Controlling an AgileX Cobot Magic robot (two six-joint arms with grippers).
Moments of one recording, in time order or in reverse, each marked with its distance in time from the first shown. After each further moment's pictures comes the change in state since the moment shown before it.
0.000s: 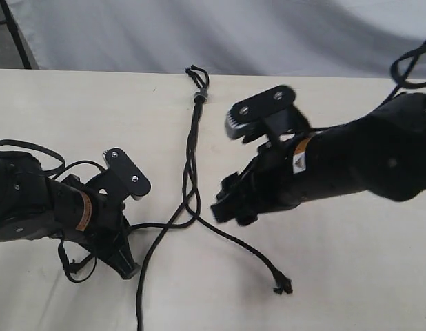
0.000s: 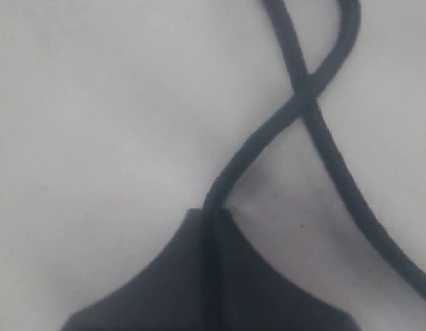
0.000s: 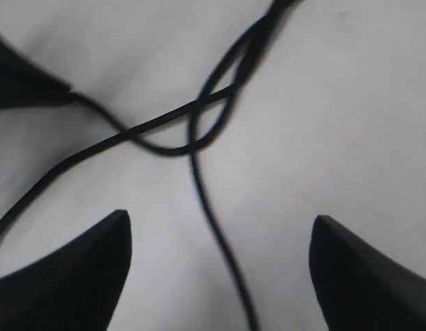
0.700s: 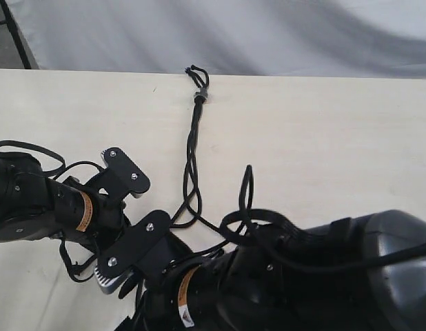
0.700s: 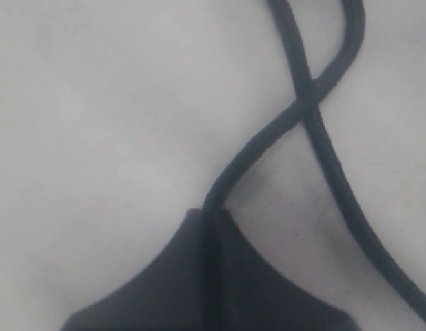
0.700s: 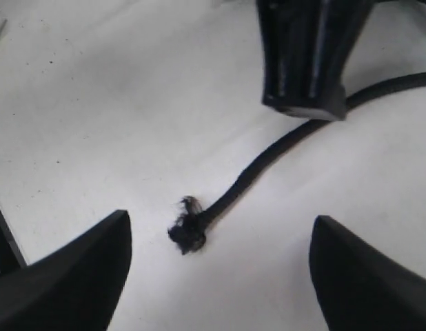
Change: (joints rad) left arm 0.000 0.002 0.000 0.000 -0.012 -0.046; right arm 0.453 0.234 0.000 0.011 -0.174 0.164
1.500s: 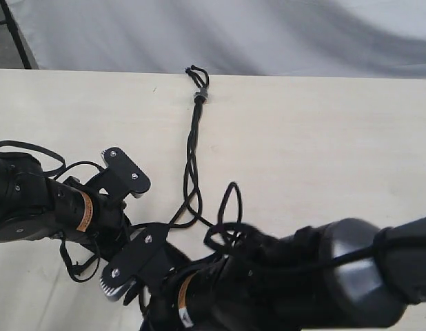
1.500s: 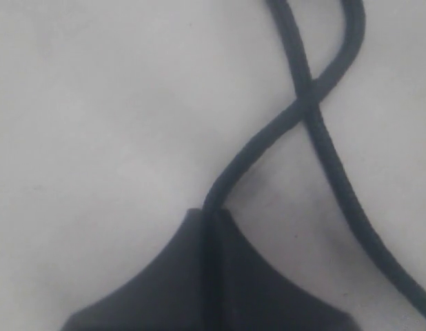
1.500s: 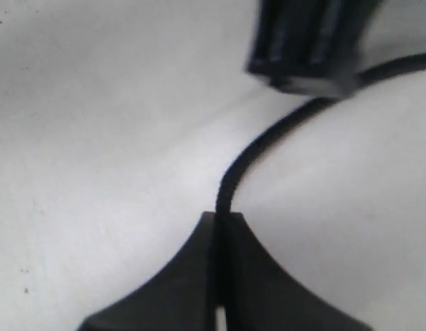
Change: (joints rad) left arm 0.000 0.000 0.000 0.000 -0.004 -0.002; right arm -0.026 0.079 0.000 -0.022 -0.036 -0.038
